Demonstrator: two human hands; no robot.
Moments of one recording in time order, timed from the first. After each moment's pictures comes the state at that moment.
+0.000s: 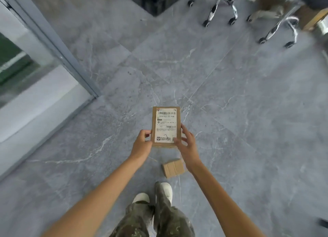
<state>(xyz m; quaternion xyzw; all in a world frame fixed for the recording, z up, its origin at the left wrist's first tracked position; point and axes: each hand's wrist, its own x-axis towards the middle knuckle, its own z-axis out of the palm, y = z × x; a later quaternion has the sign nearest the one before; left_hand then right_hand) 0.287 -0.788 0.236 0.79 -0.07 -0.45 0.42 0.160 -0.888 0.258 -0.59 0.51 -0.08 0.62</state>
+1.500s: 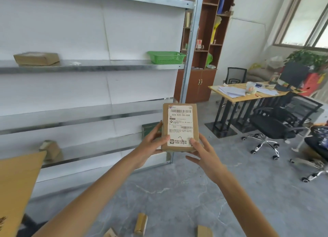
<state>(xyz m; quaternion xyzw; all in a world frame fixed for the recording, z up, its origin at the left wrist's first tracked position) 0.044 -0.359 0.866 0.67 -0.19 -0.22 0.68 -0.022 -0.554 0.840 -0.67 0.08 -0.05 0.74</state>
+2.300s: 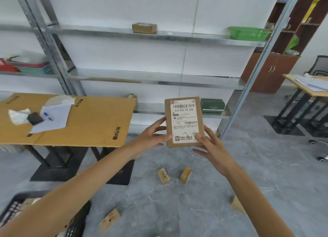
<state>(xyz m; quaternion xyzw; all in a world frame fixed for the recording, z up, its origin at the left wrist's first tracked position) -0.217 -0.077 0.843 0.76 -0.05 -0.16 0.63 -0.213 -0.308 0.821 -0.67 -0.02 0.13 0.73</state>
